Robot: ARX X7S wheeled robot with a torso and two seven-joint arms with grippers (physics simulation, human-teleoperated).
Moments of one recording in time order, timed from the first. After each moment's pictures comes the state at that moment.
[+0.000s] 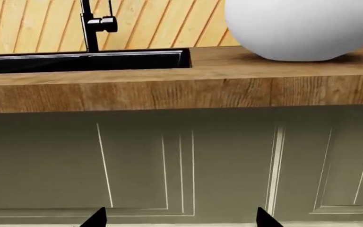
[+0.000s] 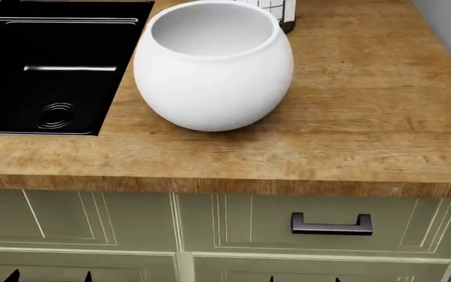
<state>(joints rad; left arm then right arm) 0.03 -0.13 0.13 0.02 -0.09 0.03 -0.16 0.01 0.12 -0.13 0.00 0.12 0.03 0.13</state>
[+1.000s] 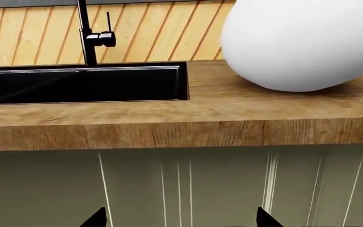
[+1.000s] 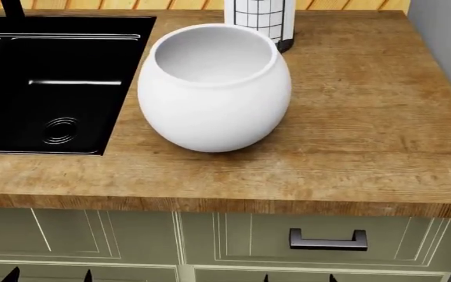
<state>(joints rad) 0.03 -0.15 0.14 0.04 -0.11 0.02 -0.16 0.02 0.12 -0.14 -0.03 0.11 0.10 0.12</state>
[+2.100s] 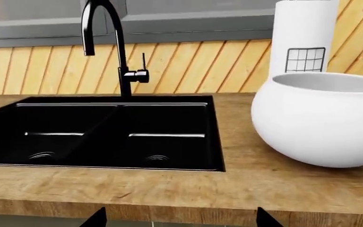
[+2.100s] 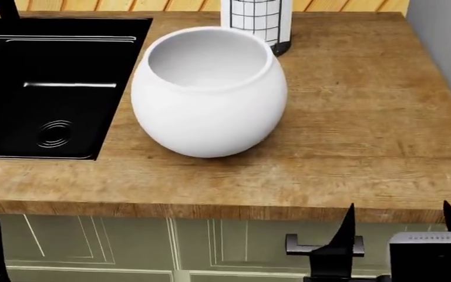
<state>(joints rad) -0.05 -0.34 -0.19 0.94 -0.54 -0.98 -0.34 0.24 0.23 0.07 -1.00 -0.03 1.25 -0.03</state>
